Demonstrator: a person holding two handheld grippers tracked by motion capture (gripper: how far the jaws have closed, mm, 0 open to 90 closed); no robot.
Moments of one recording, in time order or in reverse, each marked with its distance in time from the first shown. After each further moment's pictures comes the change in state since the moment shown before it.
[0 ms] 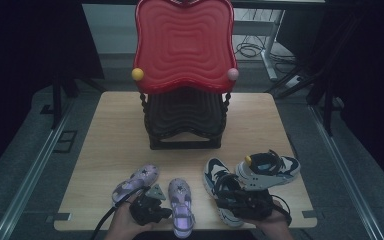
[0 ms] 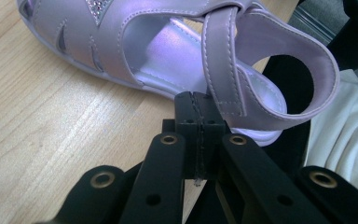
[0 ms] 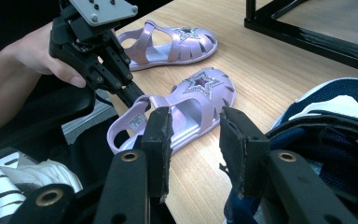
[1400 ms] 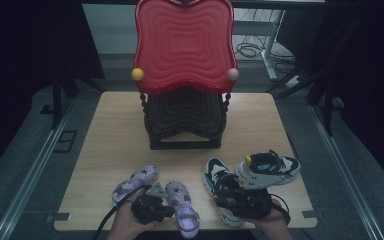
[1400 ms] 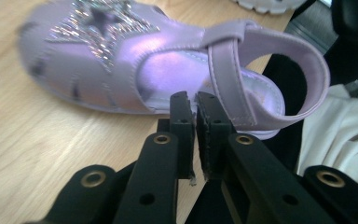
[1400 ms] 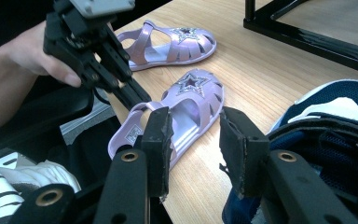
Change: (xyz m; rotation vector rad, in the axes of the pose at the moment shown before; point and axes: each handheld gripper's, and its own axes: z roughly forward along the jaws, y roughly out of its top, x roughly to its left) left arm -0.001 0.003 -0.008 -0.056 -0.008 -0.025; right arm -0.001 0.002 0.002 0.003 -0.002 -0.001
